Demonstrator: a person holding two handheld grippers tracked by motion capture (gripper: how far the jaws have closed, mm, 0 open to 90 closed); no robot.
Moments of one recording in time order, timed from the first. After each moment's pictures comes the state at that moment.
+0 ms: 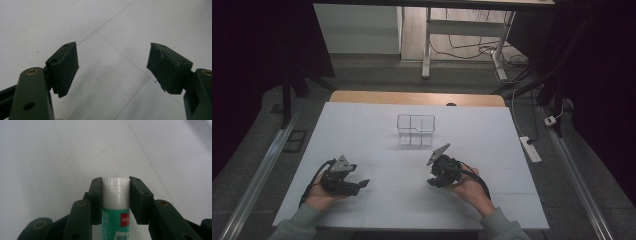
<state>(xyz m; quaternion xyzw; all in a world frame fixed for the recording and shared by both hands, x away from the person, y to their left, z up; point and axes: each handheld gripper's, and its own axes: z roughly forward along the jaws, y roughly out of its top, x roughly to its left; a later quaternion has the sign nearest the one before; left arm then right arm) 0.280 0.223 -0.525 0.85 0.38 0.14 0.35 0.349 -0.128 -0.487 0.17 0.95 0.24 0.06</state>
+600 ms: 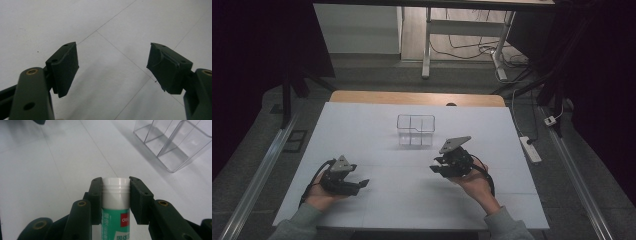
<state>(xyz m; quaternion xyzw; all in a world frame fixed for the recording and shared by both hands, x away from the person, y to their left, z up) 0.281 0.224 -0.526 0.85 0.38 0.14 0.35 0.349 -0.153 -0.453 0.20 0.91 0.35 0.09</state>
